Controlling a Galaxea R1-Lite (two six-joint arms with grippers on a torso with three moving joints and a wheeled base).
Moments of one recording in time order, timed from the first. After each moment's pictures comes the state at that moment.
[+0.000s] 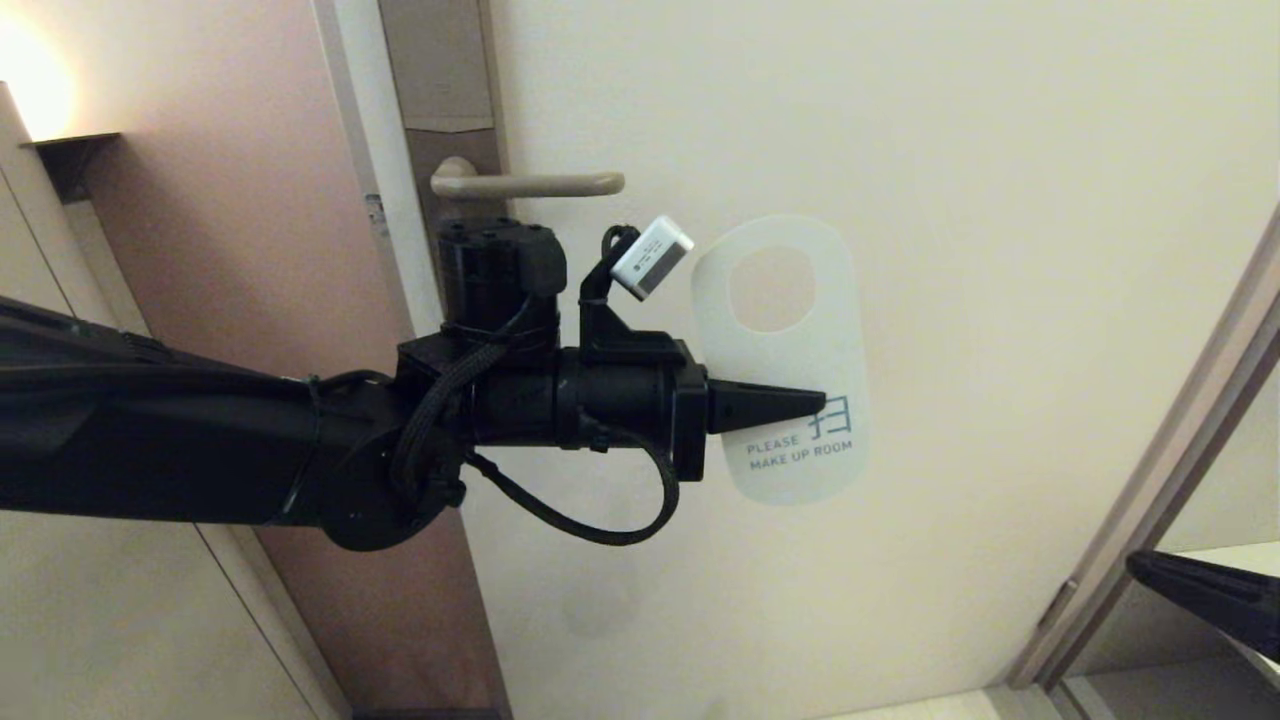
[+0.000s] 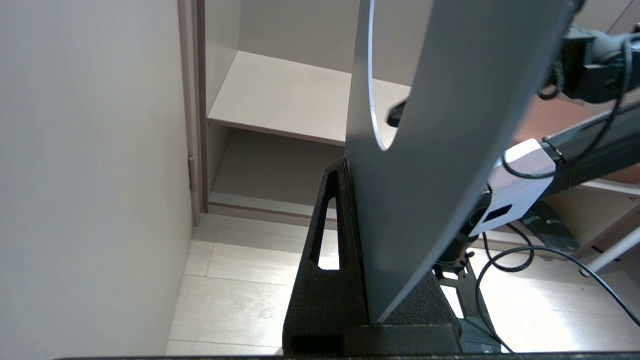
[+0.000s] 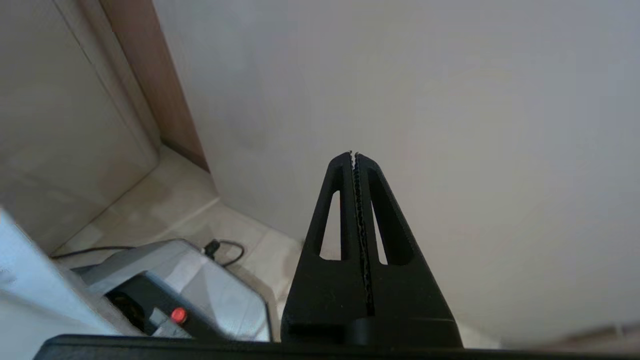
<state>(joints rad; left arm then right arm) -0.70 1.91 -1.17 -0.68 -0.88 -0.21 0.02 0.91 -0.40 -0.16 0.49 -0.19</state>
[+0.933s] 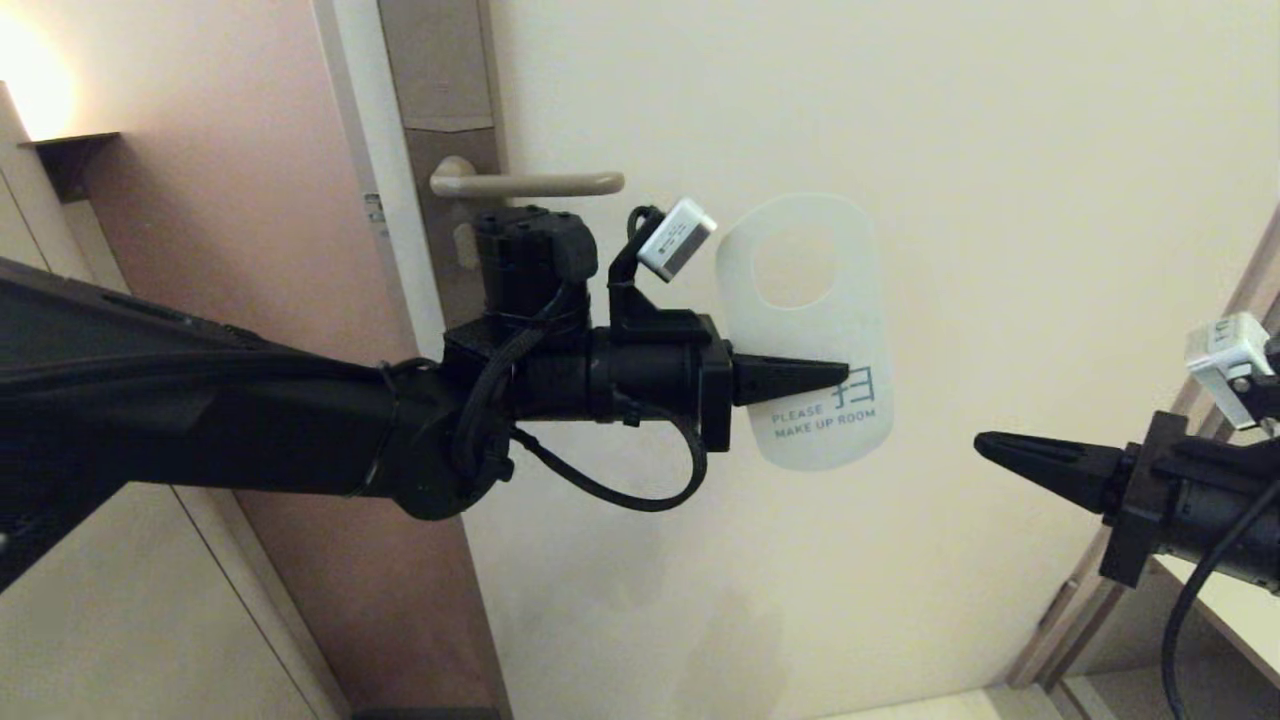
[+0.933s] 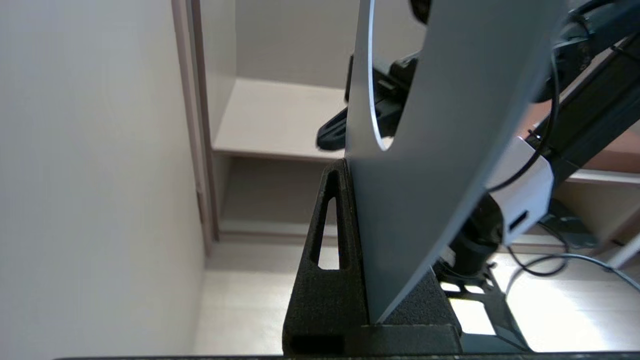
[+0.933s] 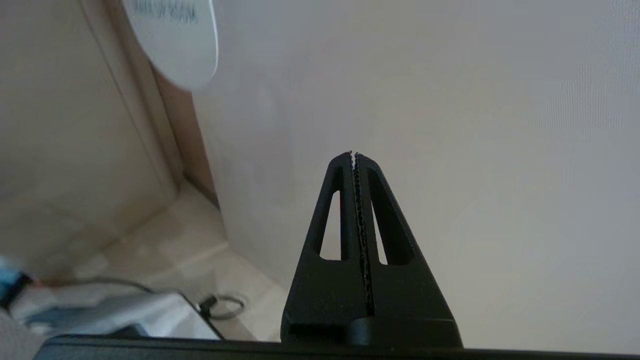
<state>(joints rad) -0.70 2.01 -1.29 -0.74 -0.92 -0.20 0.14 1.31 -0.47 -0.60 0.53 -0.14</state>
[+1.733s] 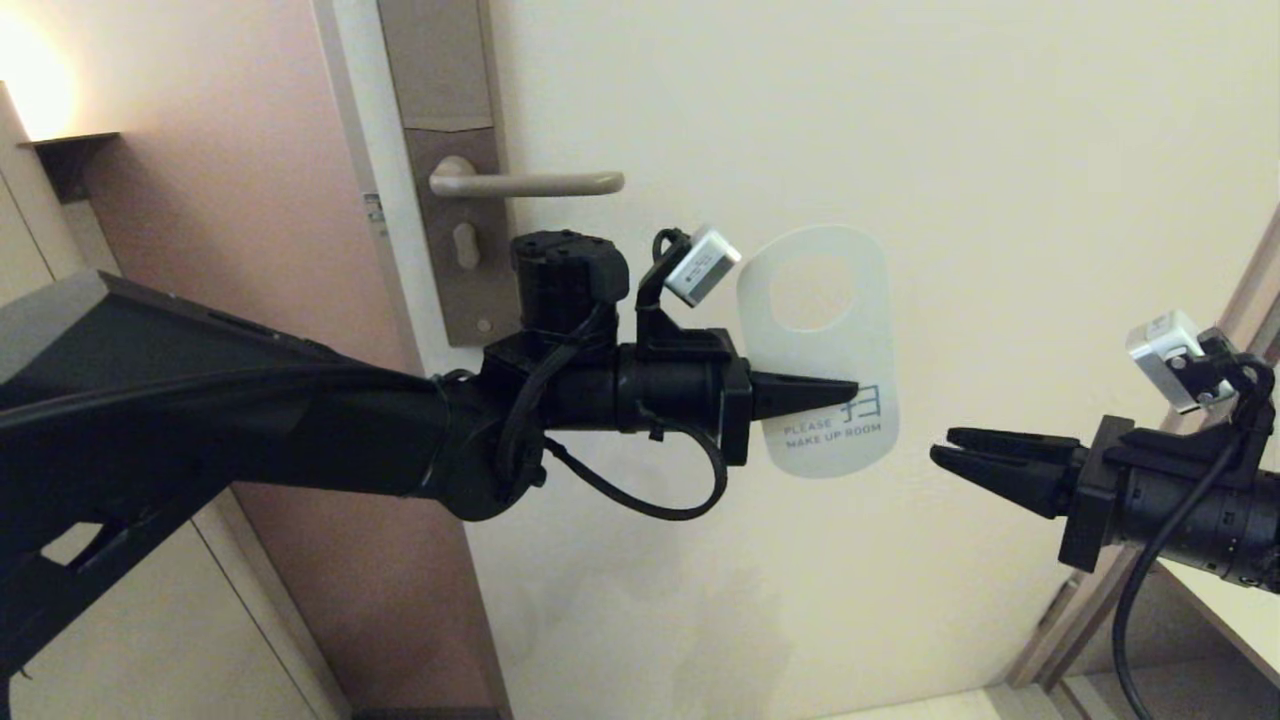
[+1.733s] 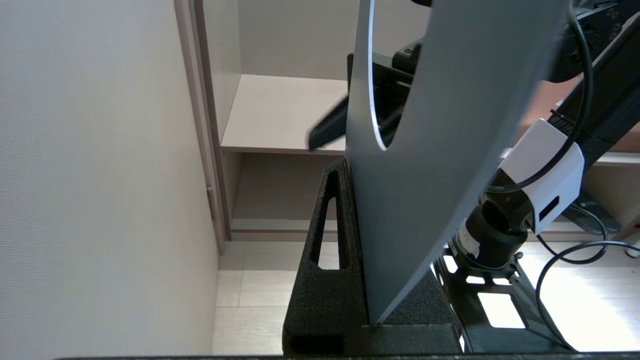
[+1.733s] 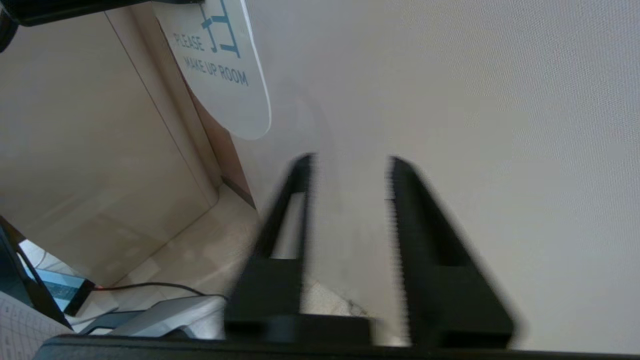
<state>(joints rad) -0.71 2.08 -1.34 -0.75 -0.92 -0.14 0.18 1.38 -0.49 -0.61 0.53 -0.03</state>
